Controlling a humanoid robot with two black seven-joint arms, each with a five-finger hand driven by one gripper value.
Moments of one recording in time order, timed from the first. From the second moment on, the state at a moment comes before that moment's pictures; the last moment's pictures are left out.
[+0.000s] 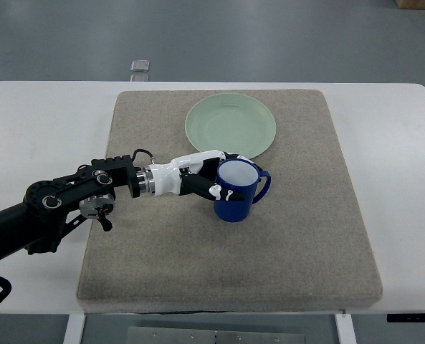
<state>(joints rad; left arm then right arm) -0.80 0.24 -0.39 -0.89 0.65 -0.53 -0.33 0.04 0.00 0.00 0.10 -0.01 0.14 0.07</state>
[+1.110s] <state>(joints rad) -0.77 0.26 -0.58 -0.77 0.62 -0.11 -0.46 0.04 0.00 0.00 0.10 -0.01 0.14 0.07</state>
